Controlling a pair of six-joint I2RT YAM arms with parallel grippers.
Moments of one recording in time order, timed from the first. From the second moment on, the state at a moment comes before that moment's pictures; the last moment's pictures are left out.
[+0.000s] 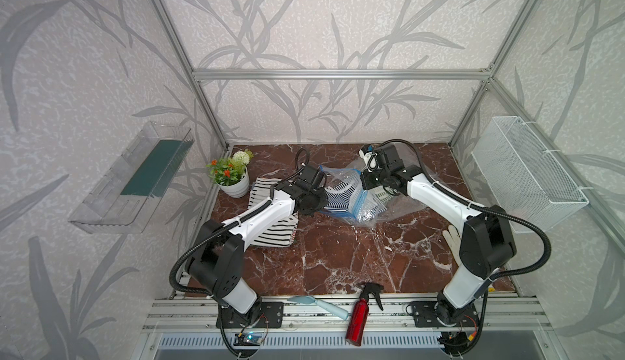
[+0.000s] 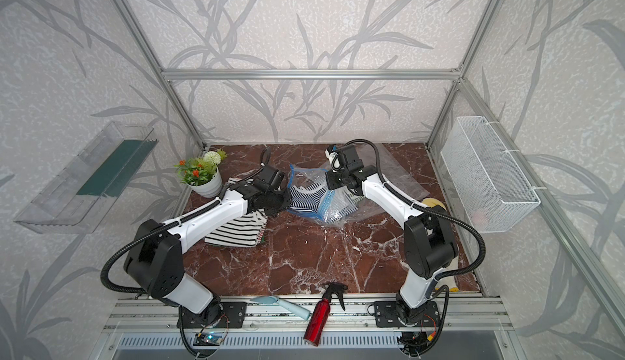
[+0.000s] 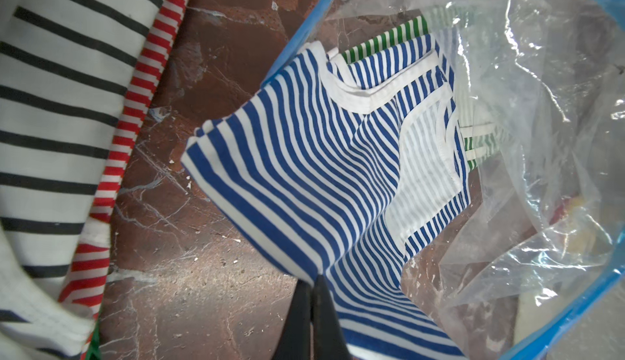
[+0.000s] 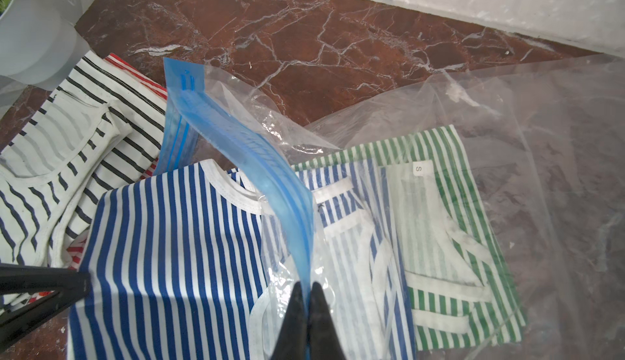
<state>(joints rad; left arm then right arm) -0.55 1.59 1.17 -0.59 0.04 -0.85 0.47 1.74 1.38 -0.43 -0.12 0.10</state>
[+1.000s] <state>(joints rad) -0.56 1.41 0.76 -0.07 0.09 -1.48 0.47 1.75 1.38 -0.43 -0.14 0.10</state>
